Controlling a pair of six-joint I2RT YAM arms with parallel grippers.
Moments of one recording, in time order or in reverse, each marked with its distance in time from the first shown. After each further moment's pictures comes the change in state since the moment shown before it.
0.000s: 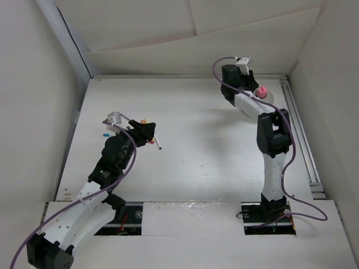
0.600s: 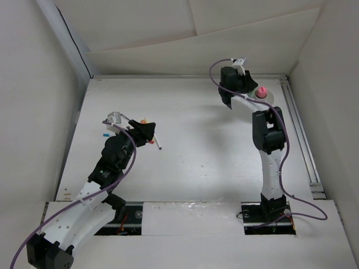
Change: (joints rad) left arm 0.000 0.000 0.000 0.001 0.000 0.000; right arm 0.000 0.093 0.002 0.293 0.061 -0.250
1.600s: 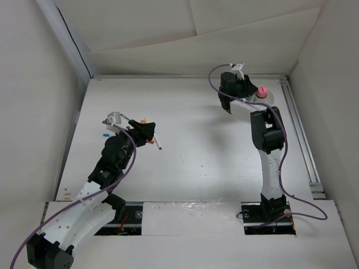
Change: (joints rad) left arm 0.000 0.000 0.000 0.000 -0.003 0.000; right arm 0.001 0.016 -0.092 0.172 0.019 -0.095
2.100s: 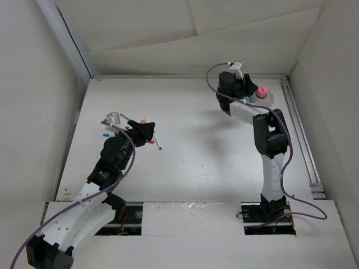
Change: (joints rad) left arm 0.000 -0.017 0.000 -0.001 0.000 0.000; right arm 0.040 -0.097 -0.077 0.005 0.000 0.015
